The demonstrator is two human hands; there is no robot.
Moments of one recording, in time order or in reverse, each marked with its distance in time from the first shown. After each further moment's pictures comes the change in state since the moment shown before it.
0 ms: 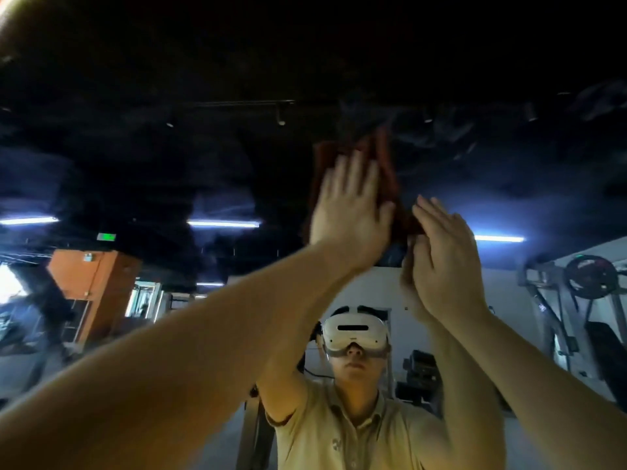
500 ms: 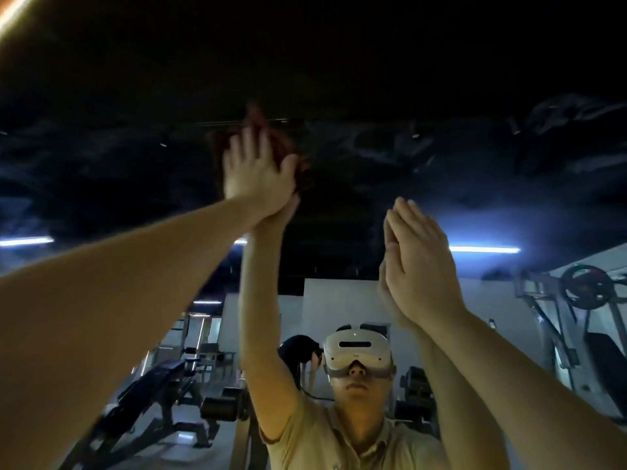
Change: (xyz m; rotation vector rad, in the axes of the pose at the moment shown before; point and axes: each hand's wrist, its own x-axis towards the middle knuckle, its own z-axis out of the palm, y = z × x) left_hand 0.072 -0.080 -0.025 0.040 -0.028 -0.355; right_hand 0.012 0.028 -0.009 -0.079 -0.075 -0.076
